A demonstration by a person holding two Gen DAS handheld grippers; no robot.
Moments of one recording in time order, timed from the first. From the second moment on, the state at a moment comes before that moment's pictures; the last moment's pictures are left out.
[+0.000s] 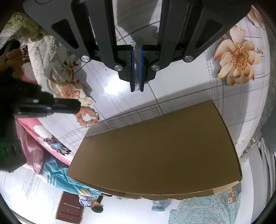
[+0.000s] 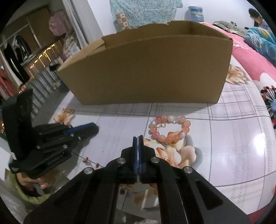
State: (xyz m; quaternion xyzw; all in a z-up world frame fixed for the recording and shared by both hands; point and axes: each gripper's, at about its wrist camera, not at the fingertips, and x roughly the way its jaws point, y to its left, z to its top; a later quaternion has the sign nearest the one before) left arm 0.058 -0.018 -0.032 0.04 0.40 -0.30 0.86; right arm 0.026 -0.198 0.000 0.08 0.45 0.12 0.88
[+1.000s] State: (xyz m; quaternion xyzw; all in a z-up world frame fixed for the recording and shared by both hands) left arm 0.059 -0.017 -0.033 0.03 0.40 -0.30 0.87; right arm 0.036 -0.193 -0.006 0.08 0.48 0.10 0.87
